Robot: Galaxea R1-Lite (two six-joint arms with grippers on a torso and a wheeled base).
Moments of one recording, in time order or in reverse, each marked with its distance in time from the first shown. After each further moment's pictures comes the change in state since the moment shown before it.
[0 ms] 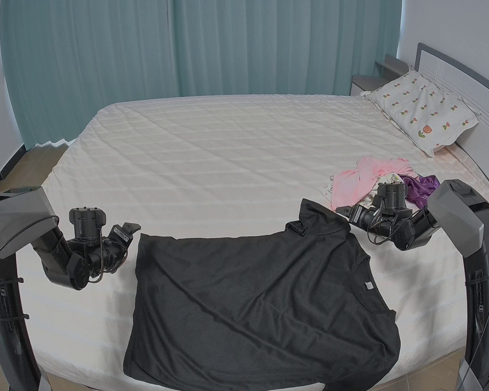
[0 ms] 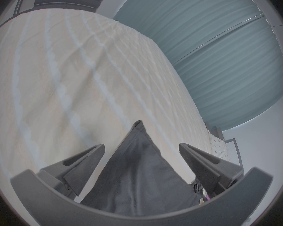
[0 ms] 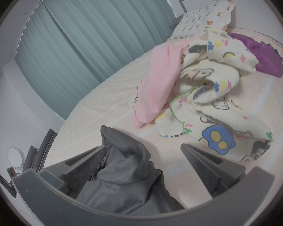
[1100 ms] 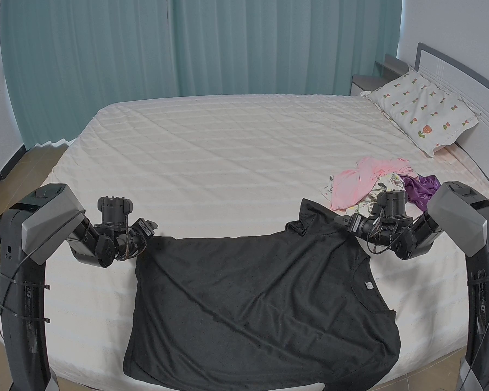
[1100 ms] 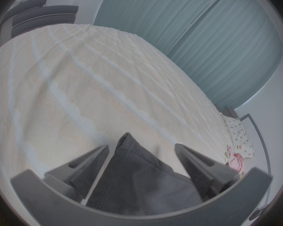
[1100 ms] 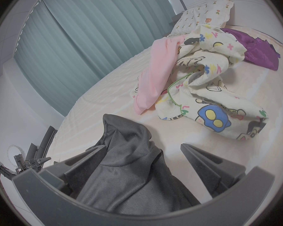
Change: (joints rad) left arm -0.049 0.199 -0.423 0.287 0.070 0.237; right arm 0.017 -0.036 0.135 -0.064 -0.004 0.001
